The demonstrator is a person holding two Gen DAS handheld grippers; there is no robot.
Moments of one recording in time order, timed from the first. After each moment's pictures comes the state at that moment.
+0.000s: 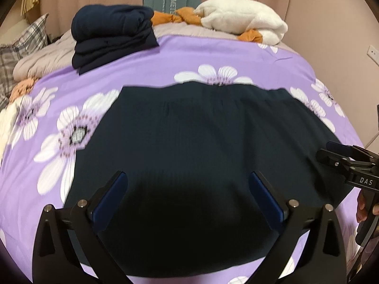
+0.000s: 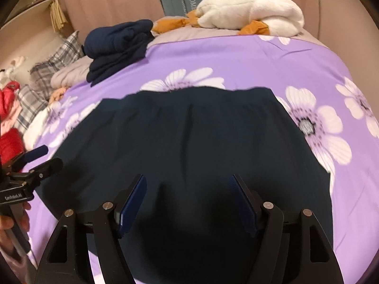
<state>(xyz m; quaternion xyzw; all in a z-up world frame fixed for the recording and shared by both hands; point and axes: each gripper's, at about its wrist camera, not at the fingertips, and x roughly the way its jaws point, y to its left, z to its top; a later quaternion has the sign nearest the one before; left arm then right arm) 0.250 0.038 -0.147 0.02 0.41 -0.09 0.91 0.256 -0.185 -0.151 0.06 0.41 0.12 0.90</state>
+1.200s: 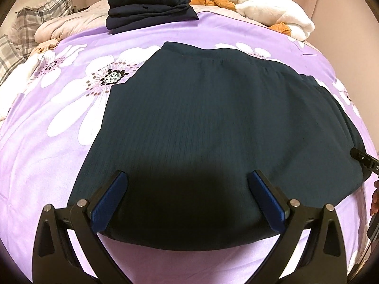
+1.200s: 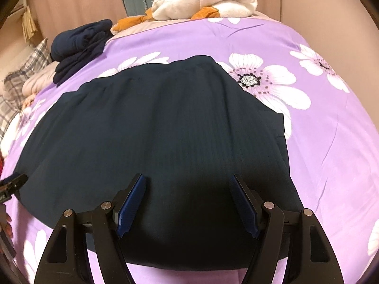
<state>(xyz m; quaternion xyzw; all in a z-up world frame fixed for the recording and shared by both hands) 0.213 0.099 -0.197 -0.02 0.43 -0.04 0.90 0.215 -0.235 -0.192 0.08 0.42 0.02 0.90</state>
